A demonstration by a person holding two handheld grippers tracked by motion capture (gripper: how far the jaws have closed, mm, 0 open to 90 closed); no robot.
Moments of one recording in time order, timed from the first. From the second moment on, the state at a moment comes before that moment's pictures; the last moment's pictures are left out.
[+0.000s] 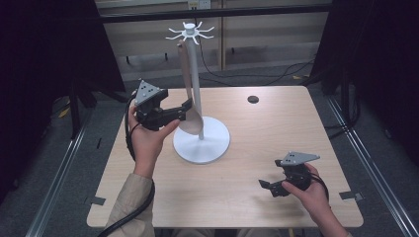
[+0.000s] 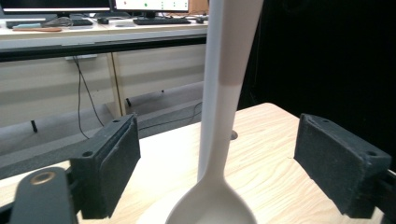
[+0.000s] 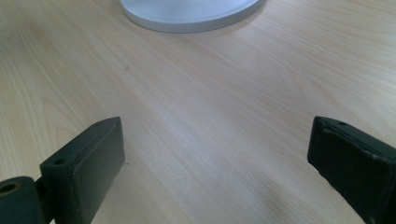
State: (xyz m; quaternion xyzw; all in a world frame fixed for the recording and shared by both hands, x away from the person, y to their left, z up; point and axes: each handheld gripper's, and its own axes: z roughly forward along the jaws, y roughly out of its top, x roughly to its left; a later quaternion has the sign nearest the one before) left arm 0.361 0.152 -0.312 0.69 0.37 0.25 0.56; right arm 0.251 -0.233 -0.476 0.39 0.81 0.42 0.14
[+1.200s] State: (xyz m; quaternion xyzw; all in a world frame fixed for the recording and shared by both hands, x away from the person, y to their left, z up) left arm 0.347 0.170 -0.361 0.70 0.39 0.24 0.54; right arm 0.248 -0.238 -0.477 0.40 0.81 0.42 0.15
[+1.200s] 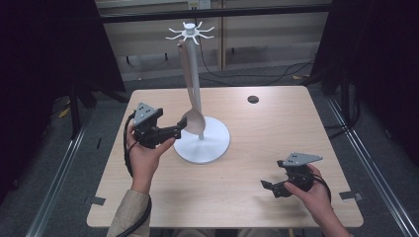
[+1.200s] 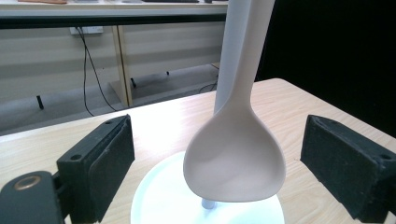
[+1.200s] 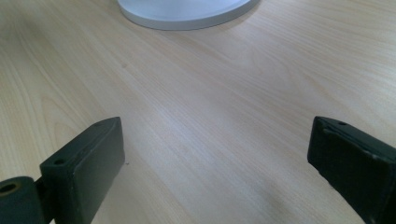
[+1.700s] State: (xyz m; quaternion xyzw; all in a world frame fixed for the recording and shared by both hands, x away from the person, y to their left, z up) left arm 0.341 0.173 -0.380 0.71 0.39 0.24 0.54; right arm 0.247 -0.239 -0.476 0.40 0.80 0.42 0.15
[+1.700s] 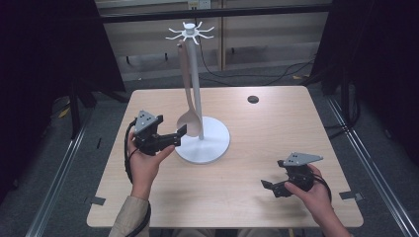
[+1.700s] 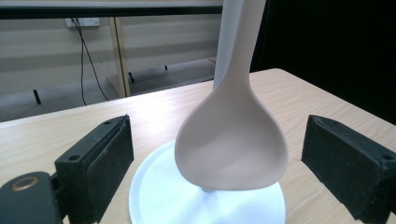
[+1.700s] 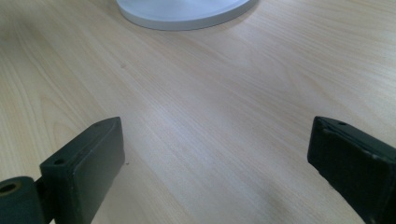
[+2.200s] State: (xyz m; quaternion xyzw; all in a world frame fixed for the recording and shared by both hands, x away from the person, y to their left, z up) left arm 0.334 0.174 -0.395 0.72 0.38 0.23 0.54; right arm 0.247 -0.239 -0.475 0.40 0.80 0.42 0.15
